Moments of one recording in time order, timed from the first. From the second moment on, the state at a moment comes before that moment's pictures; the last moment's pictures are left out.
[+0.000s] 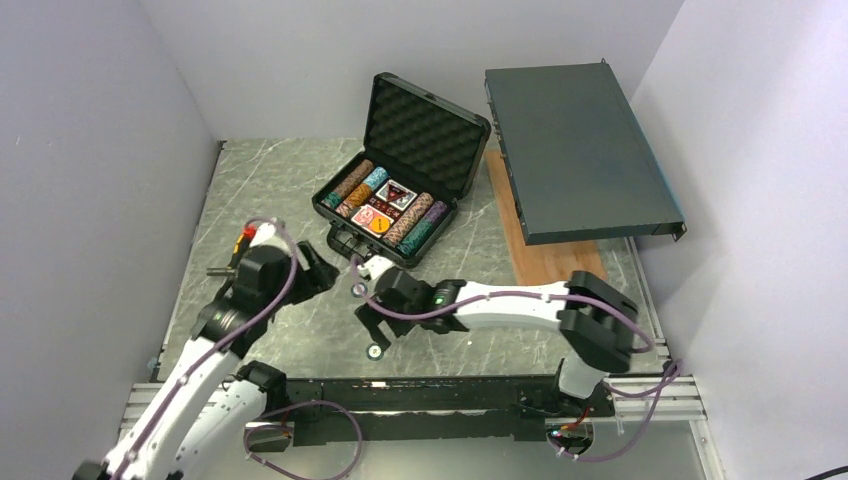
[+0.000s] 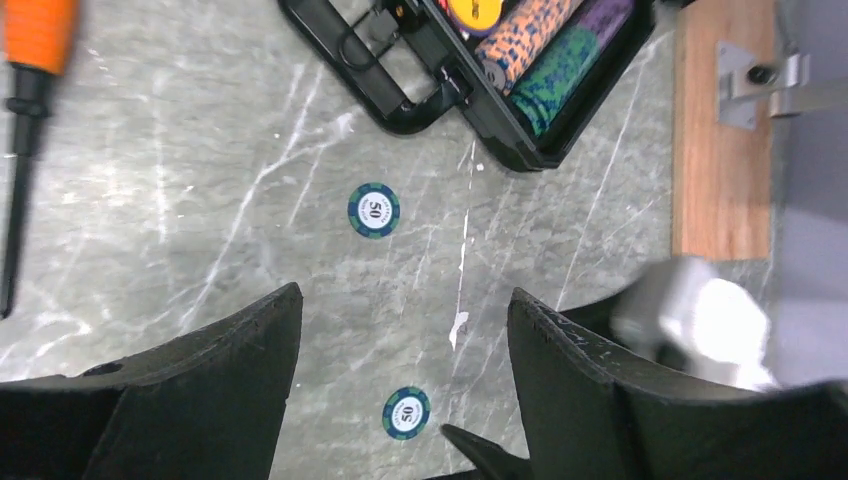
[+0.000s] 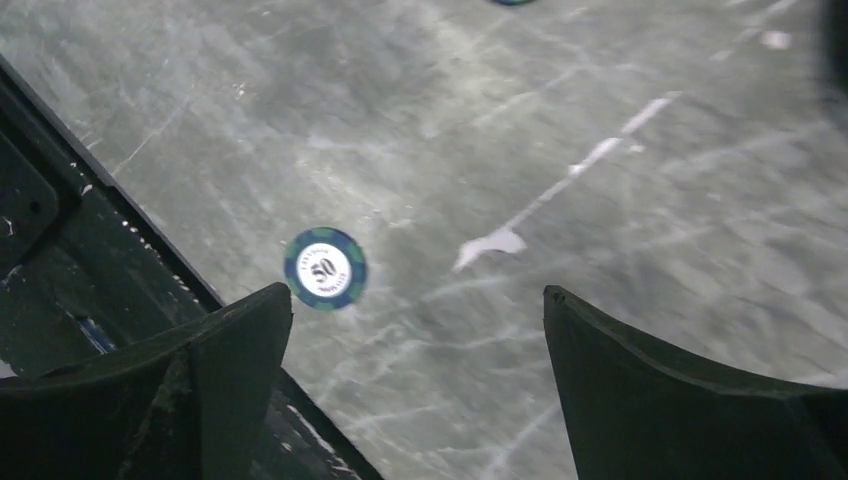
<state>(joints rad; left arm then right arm) -0.39 0.71 0.67 -0.57 -0.05 -0.73 1.17 1.61 0.99 -0.22 0.09 0.35</state>
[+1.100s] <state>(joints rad) -0.39 0.31 0.68 -0.81 -0.26 -0.69 1.33 1.94 1.29 -0.45 0.14 0.36</state>
